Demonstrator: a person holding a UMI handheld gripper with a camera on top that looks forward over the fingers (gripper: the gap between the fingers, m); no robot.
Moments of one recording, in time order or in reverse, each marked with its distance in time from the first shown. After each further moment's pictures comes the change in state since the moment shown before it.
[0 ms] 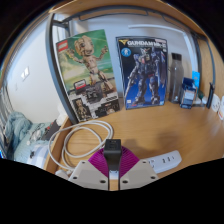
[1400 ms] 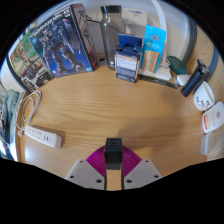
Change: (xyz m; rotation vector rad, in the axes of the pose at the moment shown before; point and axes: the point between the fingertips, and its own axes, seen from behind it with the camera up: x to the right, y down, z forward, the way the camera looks) arm 0.323 0.033 -0.057 -0.573 0.047 -0.074
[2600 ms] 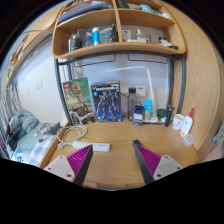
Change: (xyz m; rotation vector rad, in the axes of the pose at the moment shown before) arm -0.126 0.066 -0.268 0.693 -0.026 -0.026
